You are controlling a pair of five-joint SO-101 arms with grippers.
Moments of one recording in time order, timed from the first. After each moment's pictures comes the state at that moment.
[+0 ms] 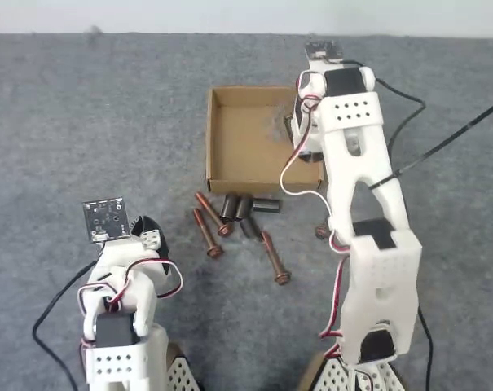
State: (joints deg) left arm -10.4 -103.3 97.5 56.8 11.6; right arm -15.1 30.0 -39.3 100.5 -5.4
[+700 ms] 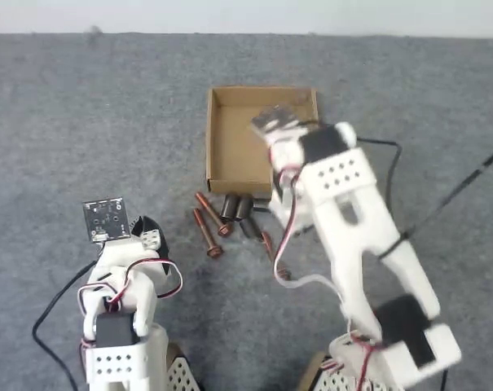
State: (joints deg) left arm -10.4 -103.3 97.5 56.8 11.6; right arm -28.4 -7.0 6.2 100.5 9.3
